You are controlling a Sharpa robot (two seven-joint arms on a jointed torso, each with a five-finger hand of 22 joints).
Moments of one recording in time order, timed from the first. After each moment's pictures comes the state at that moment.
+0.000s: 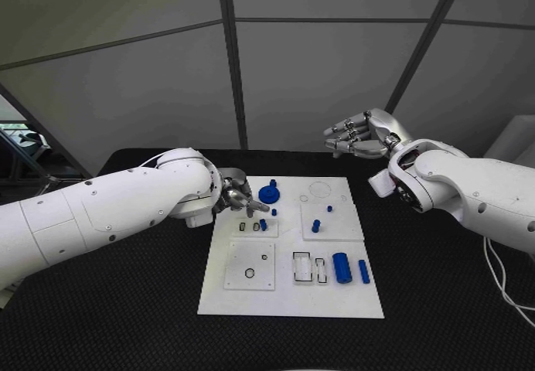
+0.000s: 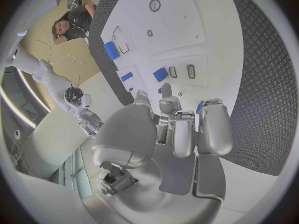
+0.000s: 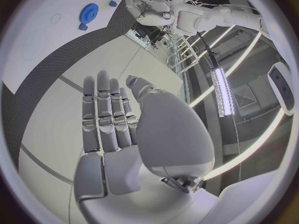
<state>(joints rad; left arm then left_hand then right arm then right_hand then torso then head) 1.32 -0.64 -0.03 1.39 -1.04 0.16 -0.52 1.19 0.08 -0.22 0.29 0.12 0.94 0.06 0.57 0.48 1.25 -0.01 1.10 0.95 1.47 -0.07 1.53 1.31 0.13 1.45 0.03 1.34 1.19 1.24 -0.82 0.09 1.40 -0.73 -0.38 0.17 1.43 -0.15 0.30 0.14 0.31 1.03 0.17 0.07 0.13 1.29 0.09 0.07 0.14 1.33 0.03 0.17 0.38 0.16 0.93 0.15 0.55 0.41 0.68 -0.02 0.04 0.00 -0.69</state>
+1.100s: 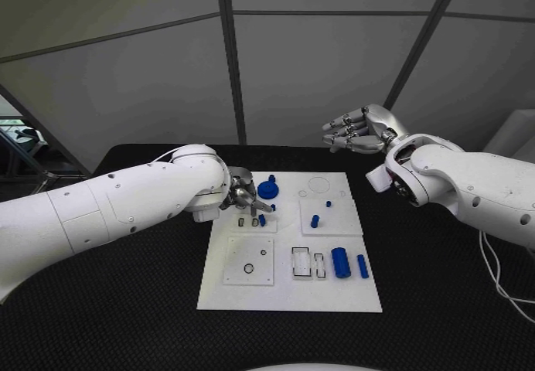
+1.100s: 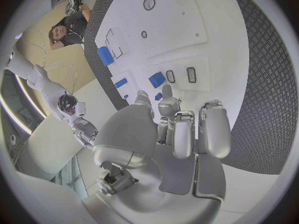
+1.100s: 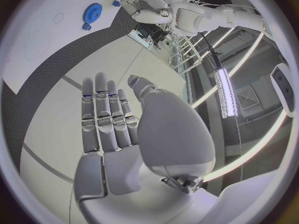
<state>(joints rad) 1.32 -0.55 -0.06 1.30 -1.05 0.22 -0.53 1.20 0.09 -0.22 0.28 0.12 0.93 0.06 0.58 0.52 1.25 -0.01 1.13 0.99 1.47 -0.07 1.56 1.31 0.13 1.46 0.03 1.38 1.26 1.24 -0.80 0.09 1.38 -0.74 -0.38 0.14 1.41 -0.16 0.30 0.15 0.32 0.98 0.20 0.07 0.13 1.24 0.12 0.07 0.10 1.31 0.06 0.11 0.36 0.16 0.91 0.17 0.49 0.37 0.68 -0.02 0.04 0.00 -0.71</state>
